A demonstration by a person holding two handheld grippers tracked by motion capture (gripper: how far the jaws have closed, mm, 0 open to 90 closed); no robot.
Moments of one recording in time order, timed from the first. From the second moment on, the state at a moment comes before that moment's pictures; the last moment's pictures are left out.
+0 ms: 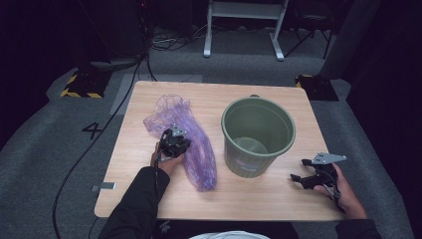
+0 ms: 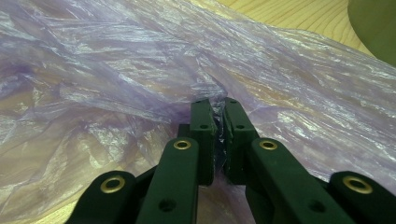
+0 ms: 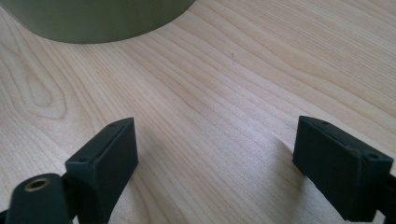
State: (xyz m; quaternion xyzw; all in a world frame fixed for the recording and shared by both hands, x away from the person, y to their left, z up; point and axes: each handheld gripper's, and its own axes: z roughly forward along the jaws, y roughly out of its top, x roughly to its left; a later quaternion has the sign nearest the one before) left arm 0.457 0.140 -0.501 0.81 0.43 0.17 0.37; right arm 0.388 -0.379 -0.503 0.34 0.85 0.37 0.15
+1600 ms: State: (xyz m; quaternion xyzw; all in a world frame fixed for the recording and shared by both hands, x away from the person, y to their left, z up) left arm 0.440 0.145 -0.452 0.75 0.42 0.19 0.48; right arm 0.388 -0.378 -0.503 0.35 0.85 0.37 0.16
